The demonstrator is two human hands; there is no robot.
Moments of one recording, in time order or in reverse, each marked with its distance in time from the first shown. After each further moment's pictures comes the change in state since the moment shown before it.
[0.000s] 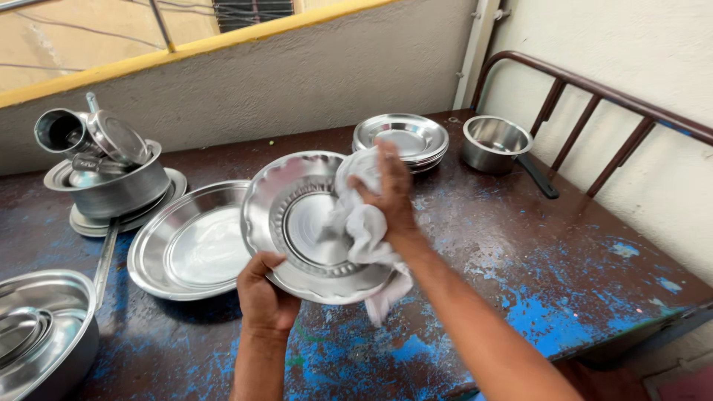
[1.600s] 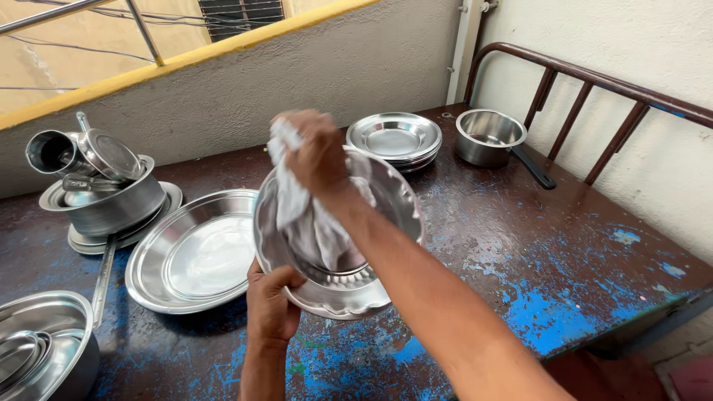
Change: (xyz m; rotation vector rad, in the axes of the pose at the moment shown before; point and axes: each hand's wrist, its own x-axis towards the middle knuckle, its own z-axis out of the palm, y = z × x) left_hand -0.005 -0.007 0.006 0.341 -0.098 0.211; right_hand 0.089 -0.067 0.058 -0.026 0.246 -0.492
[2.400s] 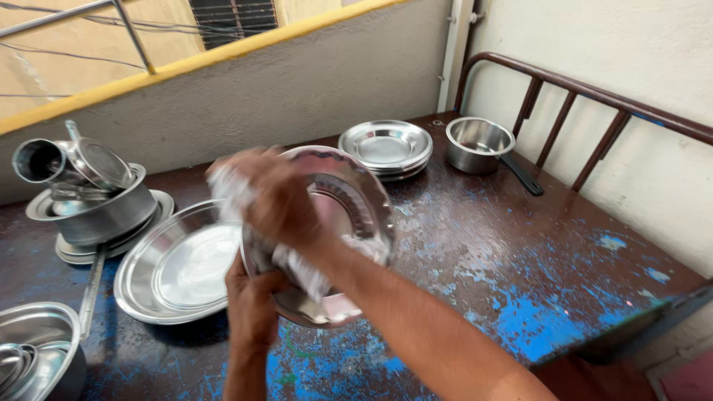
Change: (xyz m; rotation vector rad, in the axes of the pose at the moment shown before) left_hand -0.019 0.036 0.041 0.208 0.022 0.096; right_hand -0.040 -0.034 0.001 0.213 -0.135 -0.040
